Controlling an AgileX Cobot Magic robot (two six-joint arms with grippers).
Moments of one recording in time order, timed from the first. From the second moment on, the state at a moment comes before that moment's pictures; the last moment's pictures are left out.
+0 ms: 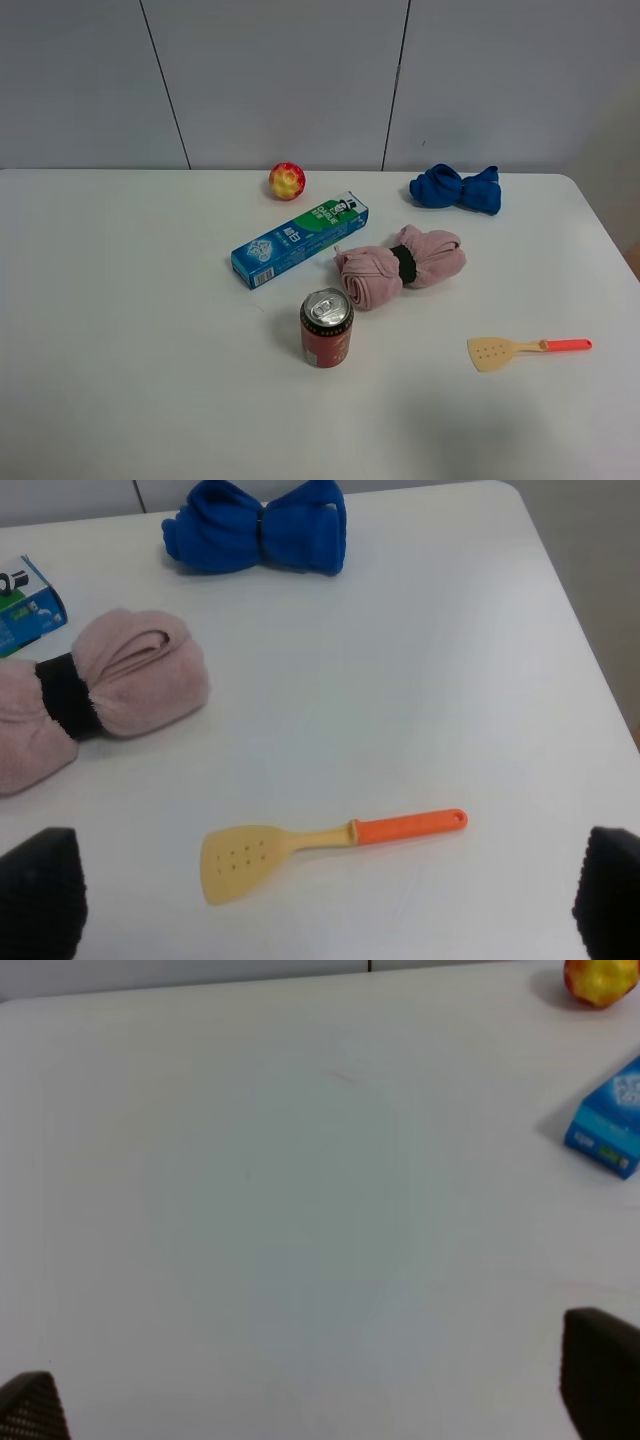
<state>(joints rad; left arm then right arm) 0.09 0.00 -0.51 -0.03 1.05 0.05 -0.06 0.00 -0.51 0.00 1.06 0.02</state>
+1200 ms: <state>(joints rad) 0.09 0.00 -0.51 -0.03 1.05 0.05 -0.06 0.00 -0.51 0.00 1.06 0.02</state>
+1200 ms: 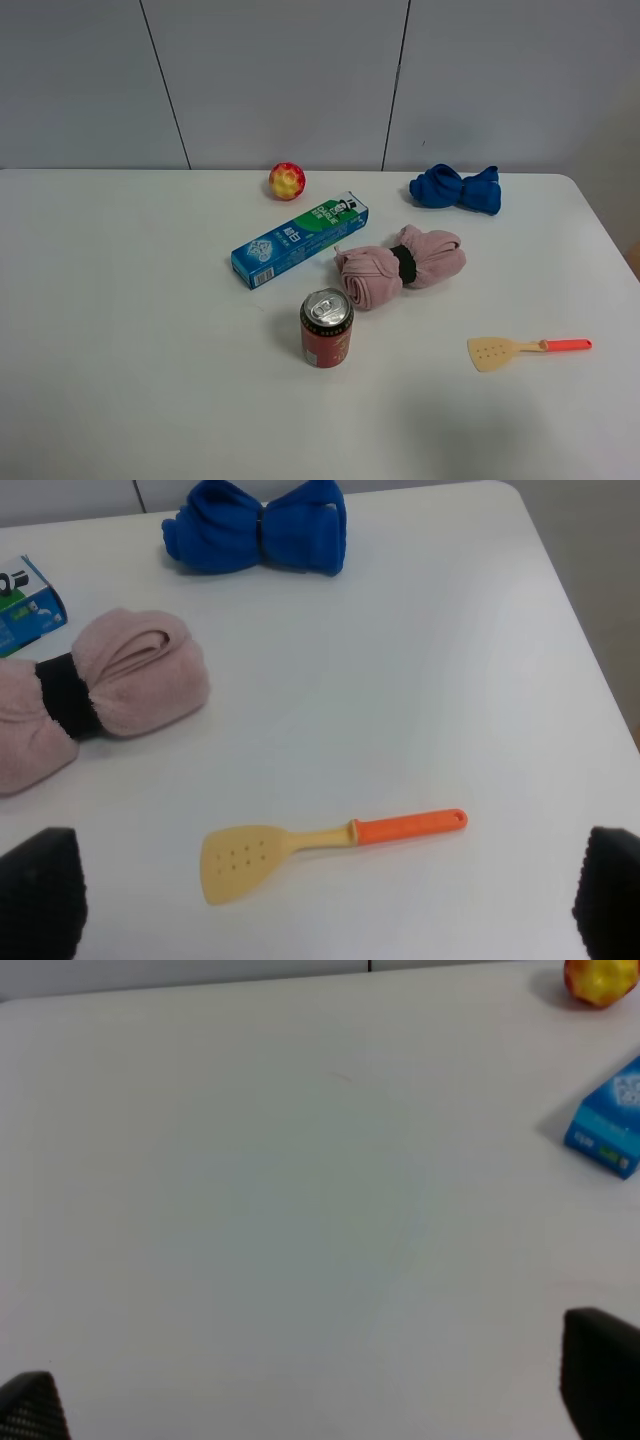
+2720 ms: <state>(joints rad) 0.09 0.00 -0.51 -0.03 1.05 0.05 -0.06 0.53 -0.62 0.21 1.05 -0.02</state>
